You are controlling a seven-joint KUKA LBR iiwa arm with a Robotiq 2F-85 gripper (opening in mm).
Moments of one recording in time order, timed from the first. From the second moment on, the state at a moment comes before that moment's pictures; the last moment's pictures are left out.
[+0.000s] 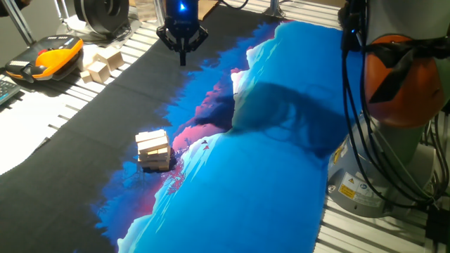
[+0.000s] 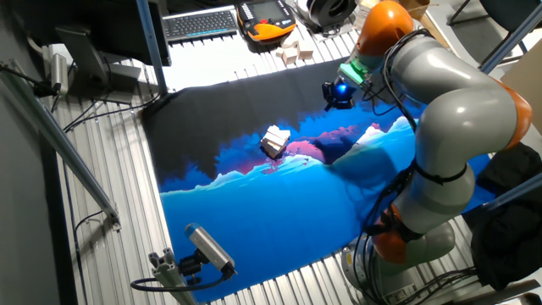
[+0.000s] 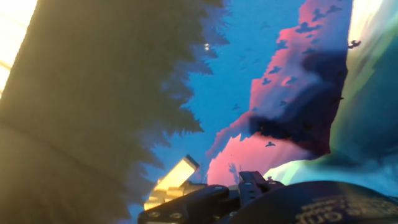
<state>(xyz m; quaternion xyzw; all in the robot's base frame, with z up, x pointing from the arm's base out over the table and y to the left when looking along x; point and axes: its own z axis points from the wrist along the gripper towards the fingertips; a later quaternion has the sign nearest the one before) 0.515 0.001 0.236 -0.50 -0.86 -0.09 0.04</state>
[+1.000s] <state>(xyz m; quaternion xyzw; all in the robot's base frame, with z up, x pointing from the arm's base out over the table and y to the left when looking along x) 0.515 0.001 0.236 -0.63 -0.77 -0.08 0.01</state>
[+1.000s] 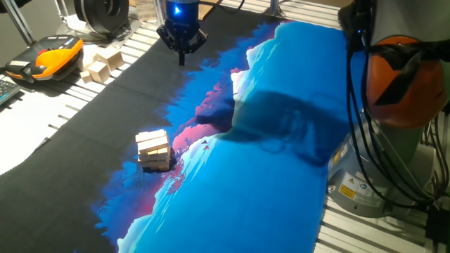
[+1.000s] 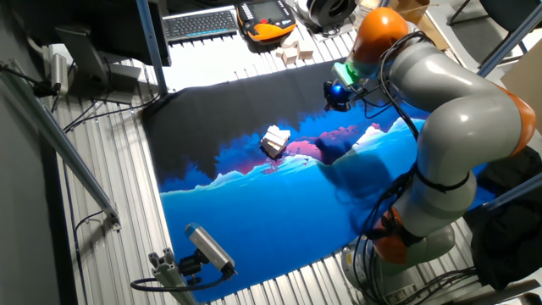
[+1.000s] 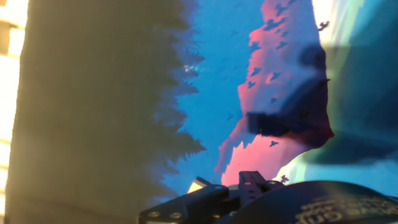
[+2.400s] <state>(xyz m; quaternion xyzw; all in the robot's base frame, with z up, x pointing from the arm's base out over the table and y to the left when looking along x) 0.532 0.015 0.224 -0.70 -0.71 -0.04 0.00</state>
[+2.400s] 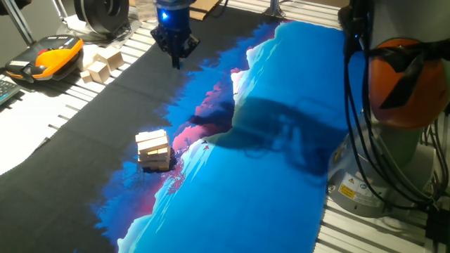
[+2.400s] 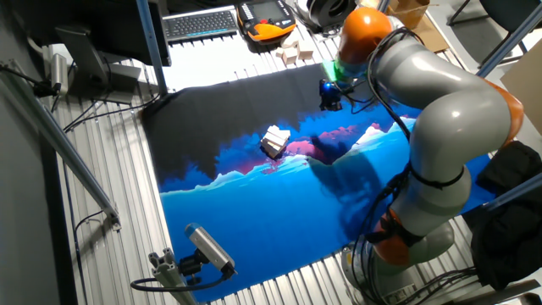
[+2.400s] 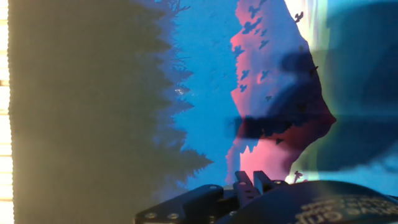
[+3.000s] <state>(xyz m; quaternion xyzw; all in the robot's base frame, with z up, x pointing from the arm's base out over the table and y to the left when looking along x) 0.544 0.036 0.201 -0.71 -0.71 -0.01 0.00</state>
